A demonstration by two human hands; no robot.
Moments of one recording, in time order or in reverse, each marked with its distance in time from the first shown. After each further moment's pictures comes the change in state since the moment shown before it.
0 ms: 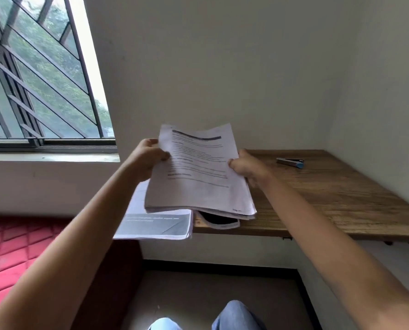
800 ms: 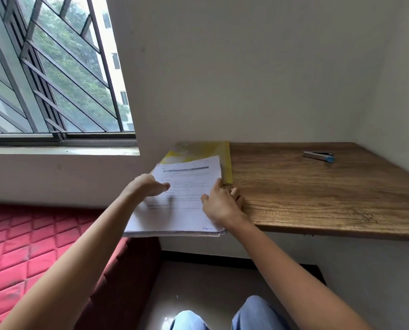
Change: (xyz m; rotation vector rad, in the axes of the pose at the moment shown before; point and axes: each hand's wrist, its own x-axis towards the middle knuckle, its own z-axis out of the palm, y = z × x) left_hand 0.003 -0.073 -0.074 1.036 0.077 -0.341; right_hand -0.033 0.028 0.140 -0.732 -0.016 0.030
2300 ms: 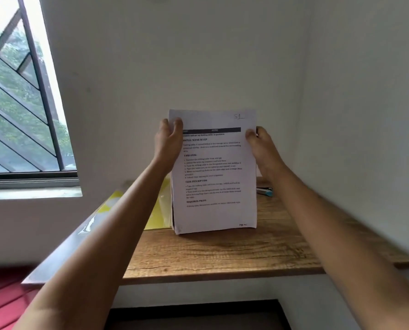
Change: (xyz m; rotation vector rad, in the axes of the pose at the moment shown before) left_hand -0.014 0.246 -0.027 -1.067 0.325 0.687; right_hand 0.080 0.131 -0.231 0.984 0.485 -0.220
